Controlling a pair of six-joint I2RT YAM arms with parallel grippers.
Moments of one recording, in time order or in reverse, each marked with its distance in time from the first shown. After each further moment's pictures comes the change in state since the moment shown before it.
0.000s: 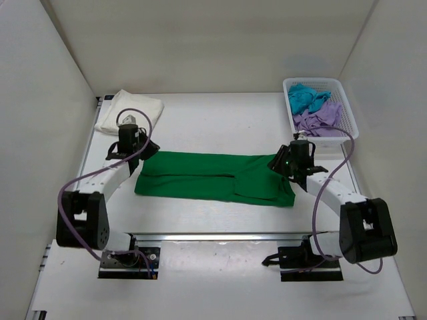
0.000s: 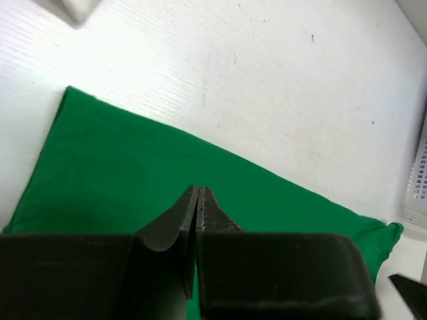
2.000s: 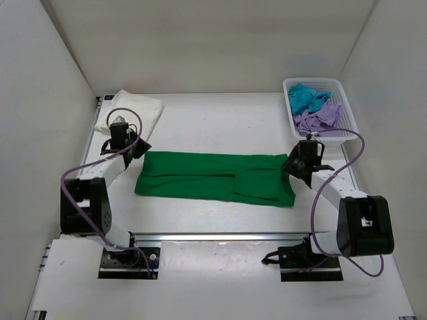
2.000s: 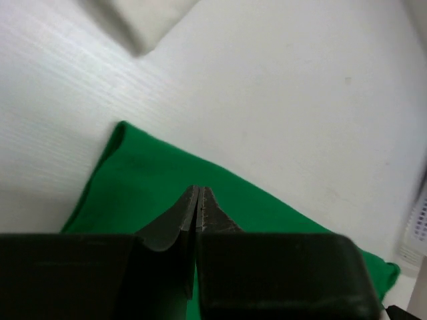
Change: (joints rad) left arm 0.111 0.202 0.064 0.042 0.044 -0.031; right arm -0.154 0.087 0.029 -0.011 0.080 -0.042
